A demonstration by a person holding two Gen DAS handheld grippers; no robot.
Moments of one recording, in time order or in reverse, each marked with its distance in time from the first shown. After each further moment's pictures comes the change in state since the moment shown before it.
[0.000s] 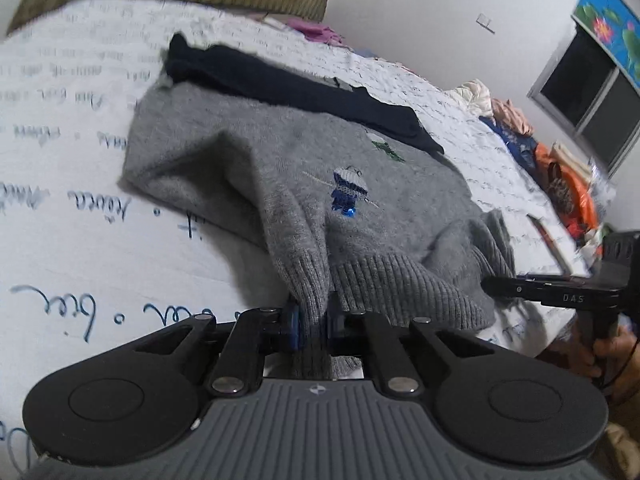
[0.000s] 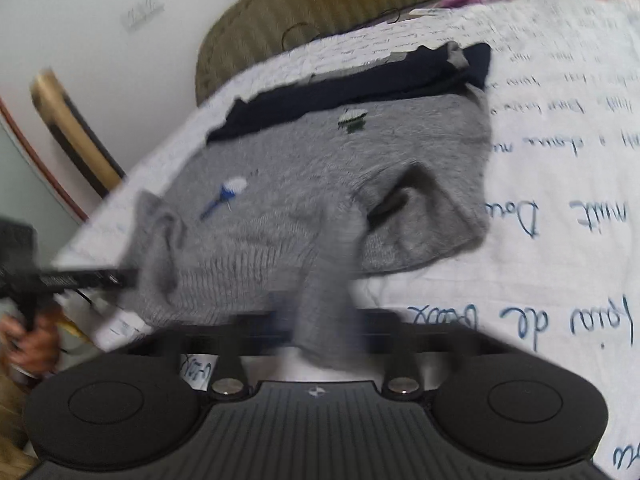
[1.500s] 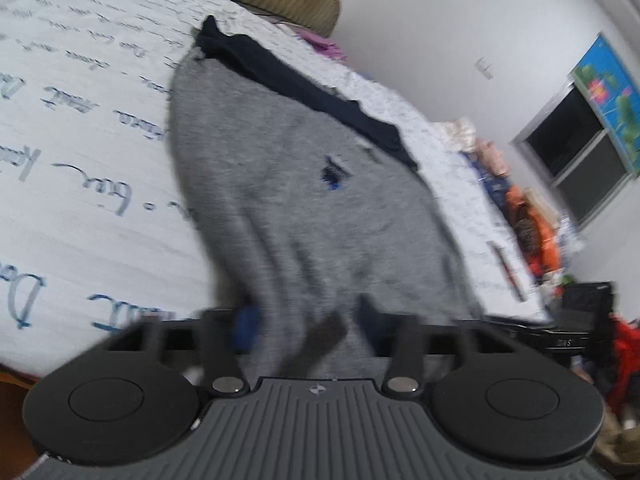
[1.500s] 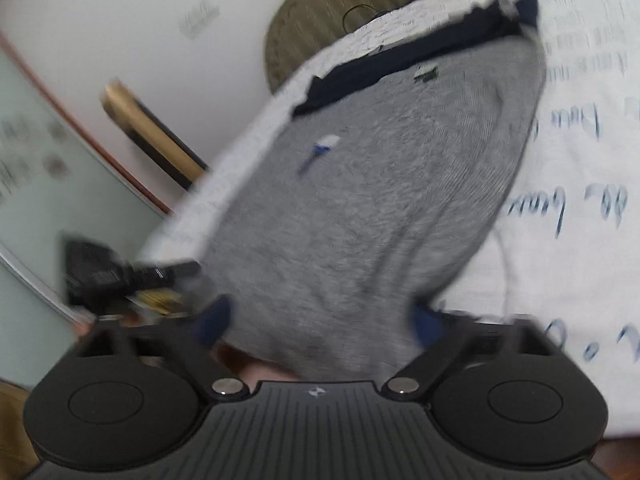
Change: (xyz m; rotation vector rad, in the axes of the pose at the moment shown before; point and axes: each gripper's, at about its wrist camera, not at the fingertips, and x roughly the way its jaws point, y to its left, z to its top) left arm -0.032 0.015 -0.045 -0.185 -0.031 -0.096; right arm -0.021 0.015 -0.030 0.035 0.037 0.237
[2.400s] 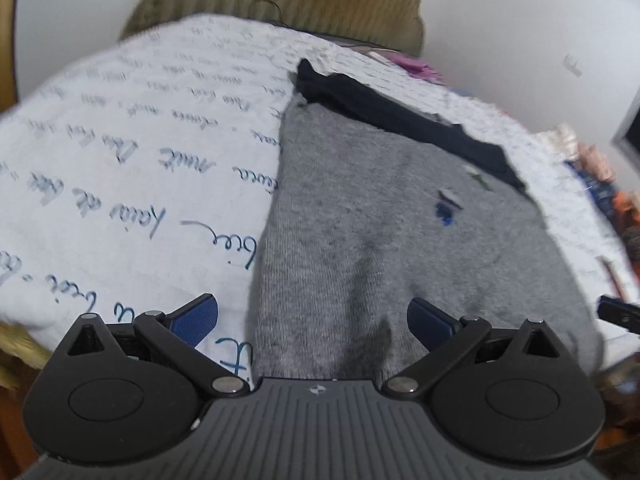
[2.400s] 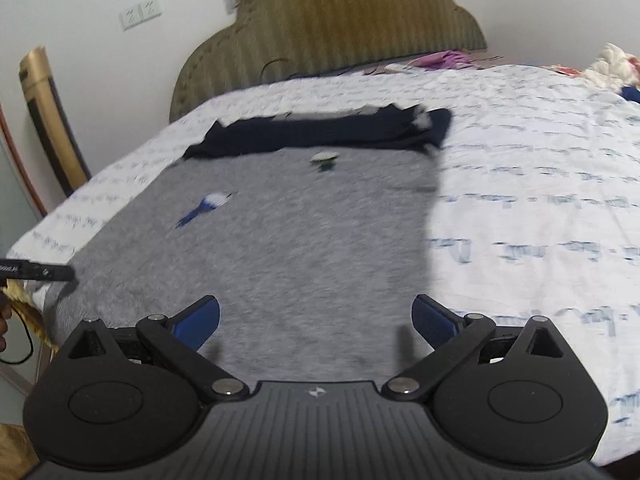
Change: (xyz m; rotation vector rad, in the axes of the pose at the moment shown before) left arm -0.028 0.008 0.013 0.029 -0.077 0.321; right arm -0.032 0.006 0.014 -0.144 -0.165 -0.419
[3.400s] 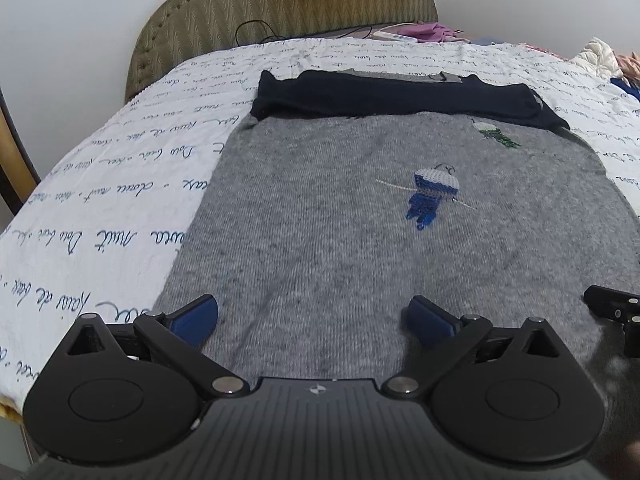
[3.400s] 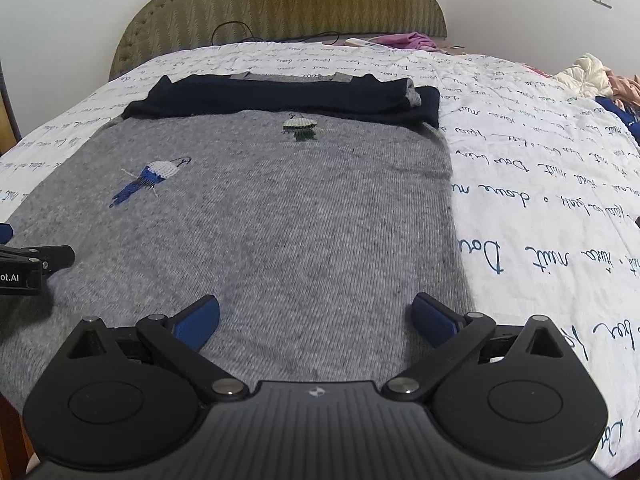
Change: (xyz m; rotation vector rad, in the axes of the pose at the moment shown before) left arm 0.065 -0.118 0.004 0.261 -0.013 0.341; right arm 0.075 0.046 0.005 -0.059 0.091 -0.230
